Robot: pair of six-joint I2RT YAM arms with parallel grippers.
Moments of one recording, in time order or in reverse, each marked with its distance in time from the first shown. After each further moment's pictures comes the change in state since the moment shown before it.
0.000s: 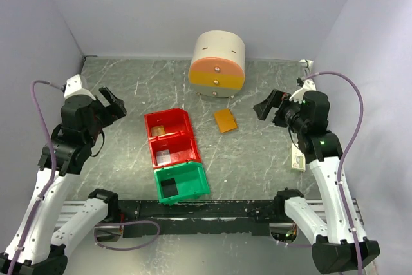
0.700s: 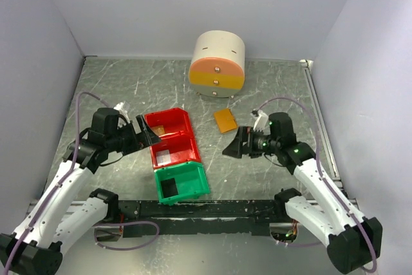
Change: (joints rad) left arm -0.074 0.014 -0.278 -0.043 0.611 -0.165; right arm 0.199 0.001 -0.340 0.074 -0.382 0.055
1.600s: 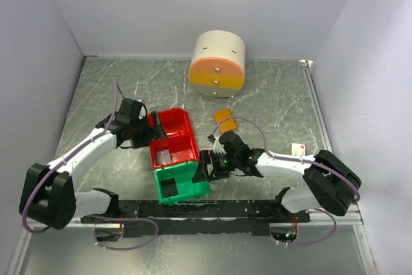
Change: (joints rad) left arm -0.020 0.449 -0.016 0.222 -0.100 0.023; right arm 0.542 0.489 -0.167 0.552 0.111 0.311
